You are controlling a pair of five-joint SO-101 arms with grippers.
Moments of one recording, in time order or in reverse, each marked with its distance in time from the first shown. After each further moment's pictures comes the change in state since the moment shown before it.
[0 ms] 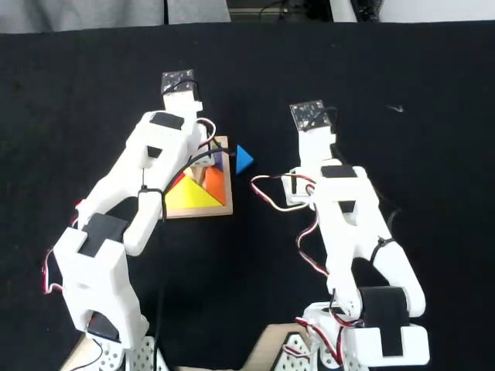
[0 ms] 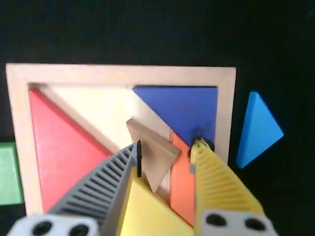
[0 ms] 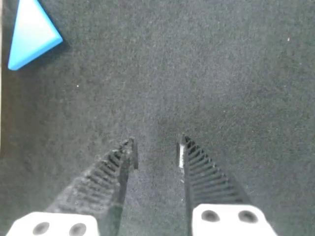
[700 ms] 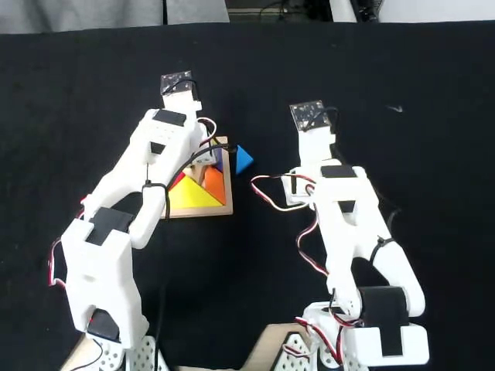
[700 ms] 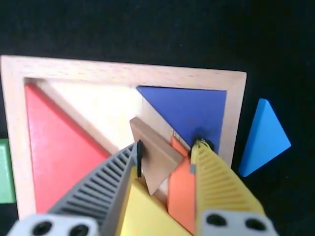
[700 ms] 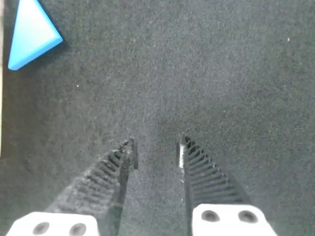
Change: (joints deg) left arm -0.1 5.7 -5.0 3.1 3.1; right arm 0.0 0.0 0.0 0.0 0.0
